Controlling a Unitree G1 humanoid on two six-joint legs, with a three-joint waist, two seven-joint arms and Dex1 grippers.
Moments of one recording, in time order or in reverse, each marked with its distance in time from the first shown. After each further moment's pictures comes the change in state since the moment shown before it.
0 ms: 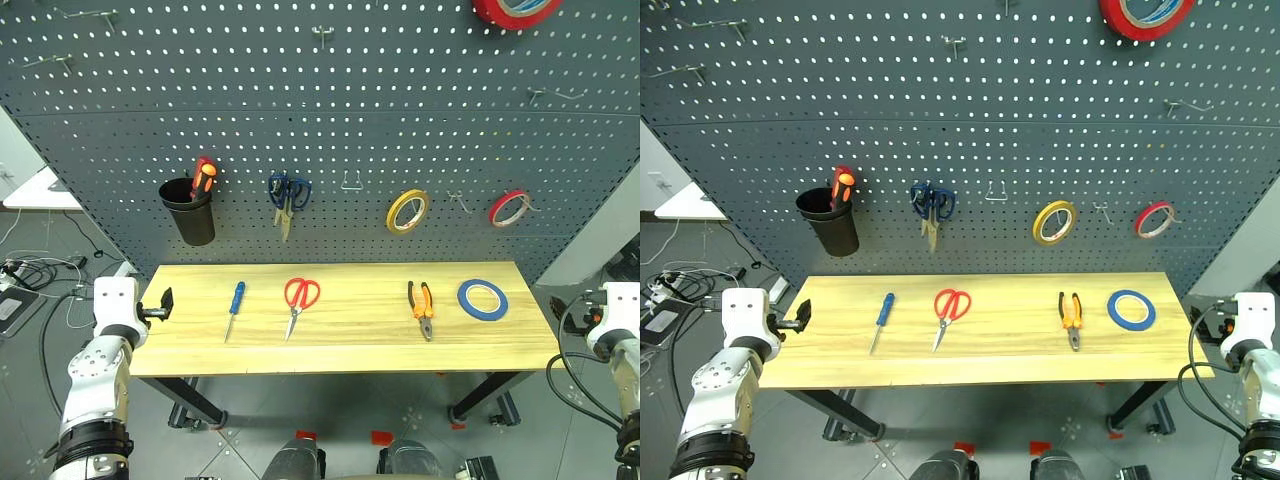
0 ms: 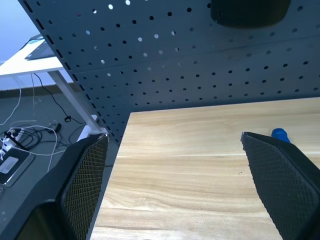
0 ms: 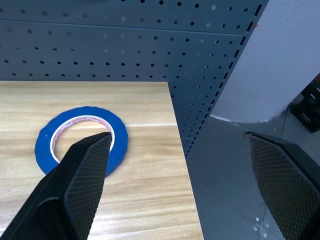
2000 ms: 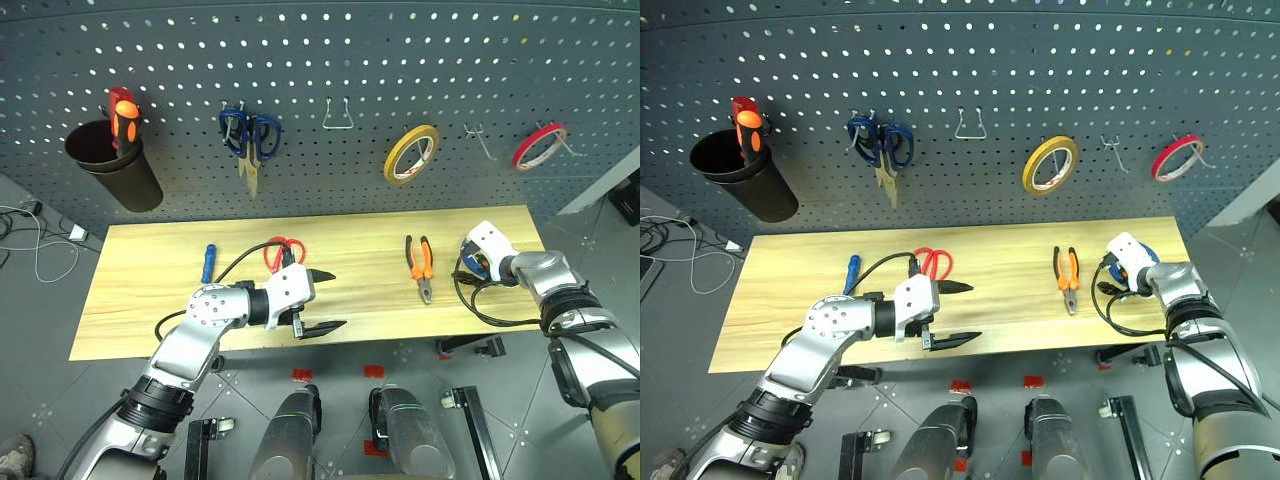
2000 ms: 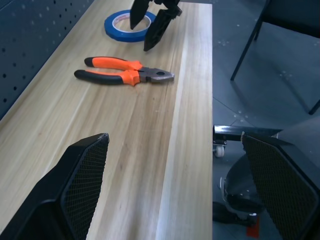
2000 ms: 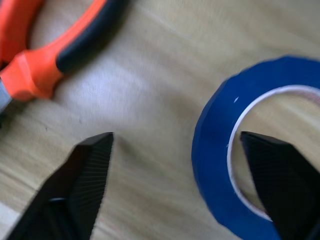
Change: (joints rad) left arm -0.154 0.012 -0.599 -0.582 -0.006 0.111 -0.735; right arm -0.718 0.094 0.571 0.550 -0.369 0.122 0.270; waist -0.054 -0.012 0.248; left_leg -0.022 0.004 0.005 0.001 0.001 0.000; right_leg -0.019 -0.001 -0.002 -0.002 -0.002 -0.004
